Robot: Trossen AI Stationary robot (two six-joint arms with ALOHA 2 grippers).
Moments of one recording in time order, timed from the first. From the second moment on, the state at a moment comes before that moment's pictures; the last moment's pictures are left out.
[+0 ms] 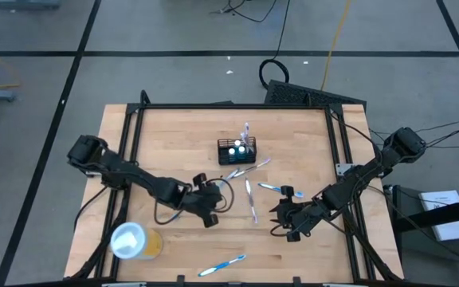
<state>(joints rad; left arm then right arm) -0.37 1.66 1.00 -0.23 -0.41 -0.50 0.61 1.38 0.74 -0.18 0.39 0.38</state>
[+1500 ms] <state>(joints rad) -0.23 1.71 0.98 -0.33 -0.14 -0.50 0.53 1.38 0.74 -0.40 0.52 0.39</state>
